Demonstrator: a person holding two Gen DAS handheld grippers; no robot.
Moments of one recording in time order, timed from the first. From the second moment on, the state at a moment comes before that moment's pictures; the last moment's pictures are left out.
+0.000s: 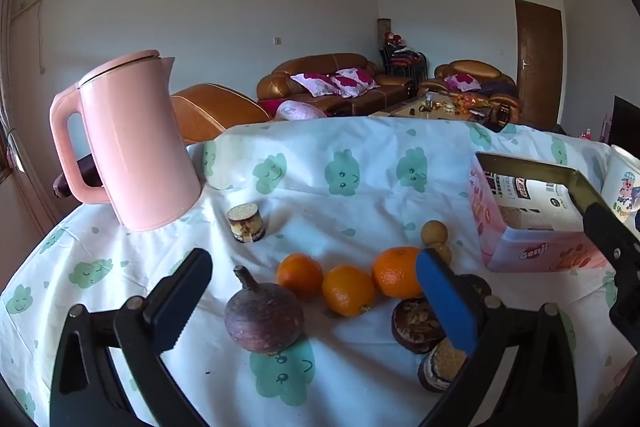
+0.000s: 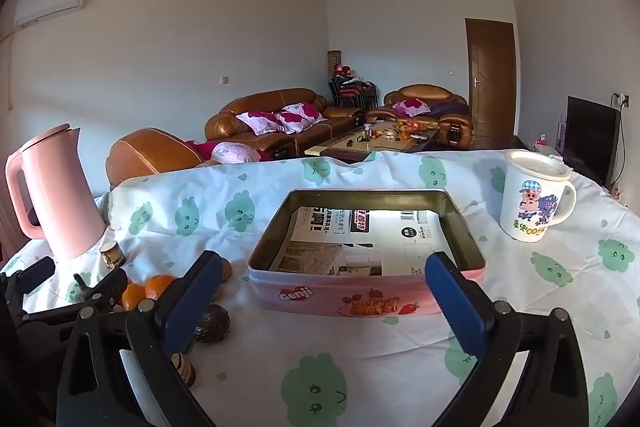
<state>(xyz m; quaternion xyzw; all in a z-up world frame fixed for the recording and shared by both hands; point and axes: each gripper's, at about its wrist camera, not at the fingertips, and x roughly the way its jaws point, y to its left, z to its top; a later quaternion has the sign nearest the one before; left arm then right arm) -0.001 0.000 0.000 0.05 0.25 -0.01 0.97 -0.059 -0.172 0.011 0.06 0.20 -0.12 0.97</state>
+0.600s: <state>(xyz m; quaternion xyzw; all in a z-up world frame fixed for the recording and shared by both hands) 0.001 0.002 -0.001 0.04 0.27 -0.03 0.96 -0.058 -0.168 0.010 0.06 0.20 -0.12 0.97</state>
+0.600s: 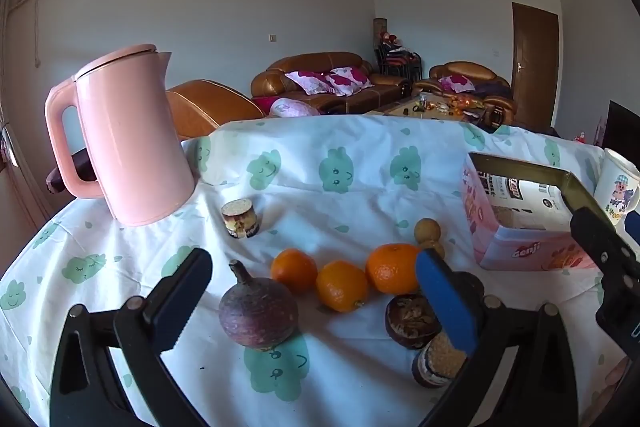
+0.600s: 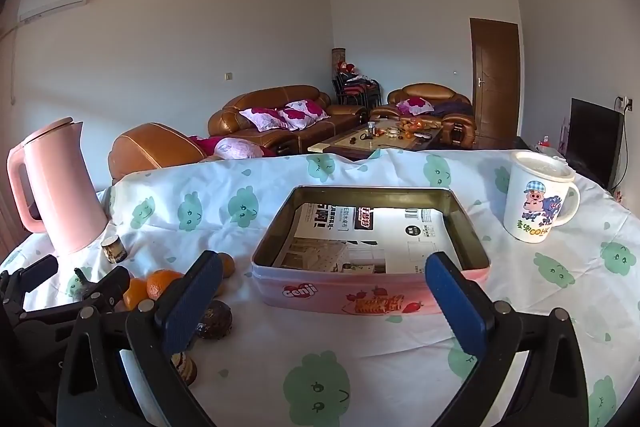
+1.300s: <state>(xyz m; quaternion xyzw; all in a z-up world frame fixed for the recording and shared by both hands) 0.001 0.006 -0.002 0.03 0.27 -0.03 0.96 -0.056 -0.170 0.008 0.06 0.21 -0.12 0.97</state>
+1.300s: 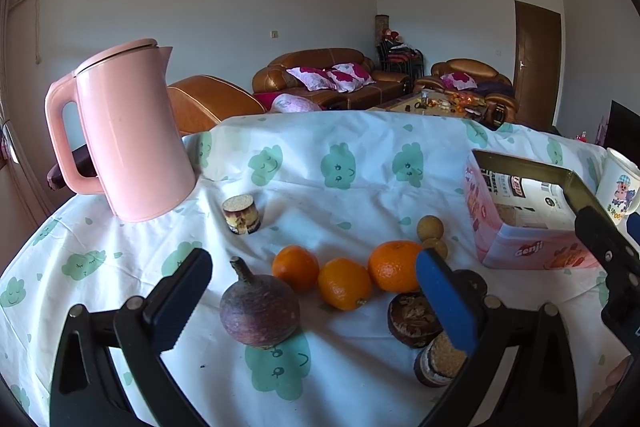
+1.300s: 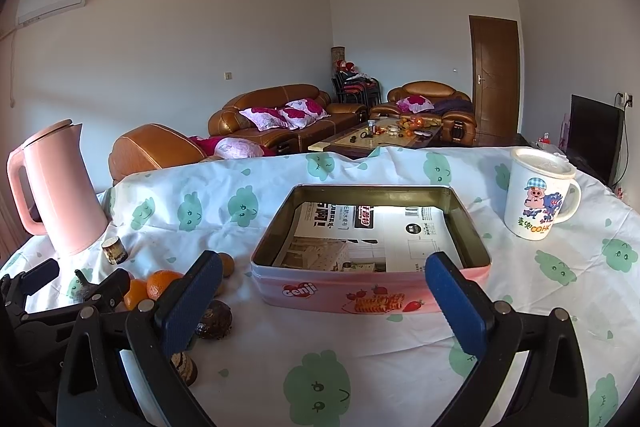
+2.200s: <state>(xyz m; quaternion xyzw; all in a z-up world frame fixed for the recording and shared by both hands) 0.001 0.005 -0.004 0.03 0.27 -0.03 0.96 -0.055 -0.170 0.006 0.06 0.21 -0.12 0.97</state>
